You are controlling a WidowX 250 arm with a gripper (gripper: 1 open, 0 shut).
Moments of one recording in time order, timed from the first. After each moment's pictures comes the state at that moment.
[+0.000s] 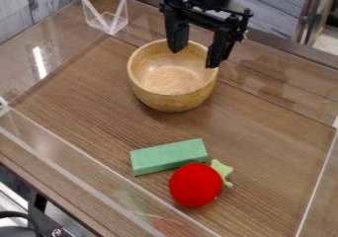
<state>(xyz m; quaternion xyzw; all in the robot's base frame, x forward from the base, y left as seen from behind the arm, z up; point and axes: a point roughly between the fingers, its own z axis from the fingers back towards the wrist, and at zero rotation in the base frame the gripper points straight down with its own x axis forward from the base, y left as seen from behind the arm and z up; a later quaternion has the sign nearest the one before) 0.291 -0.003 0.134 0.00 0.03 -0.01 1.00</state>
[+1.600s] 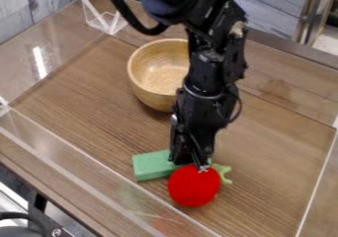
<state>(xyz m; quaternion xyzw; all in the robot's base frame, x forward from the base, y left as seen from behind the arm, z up) 0.222 -0.046 0.032 0.01 0.07 -0.38 0.92</state>
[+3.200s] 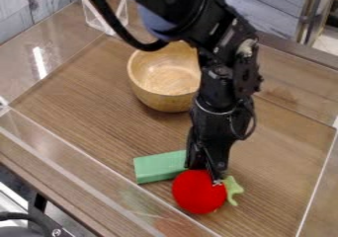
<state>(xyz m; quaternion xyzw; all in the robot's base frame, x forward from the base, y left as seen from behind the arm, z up) 0.221 -0.073 0.027 0.00 0.00 -0.41 0.91</state>
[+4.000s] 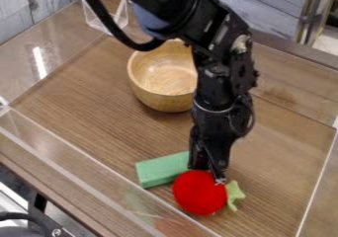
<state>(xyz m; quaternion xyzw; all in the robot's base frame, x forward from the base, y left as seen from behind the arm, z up) 0.222 -0.074 0.026 -0.02 -0.01 -0.40 0.91</state>
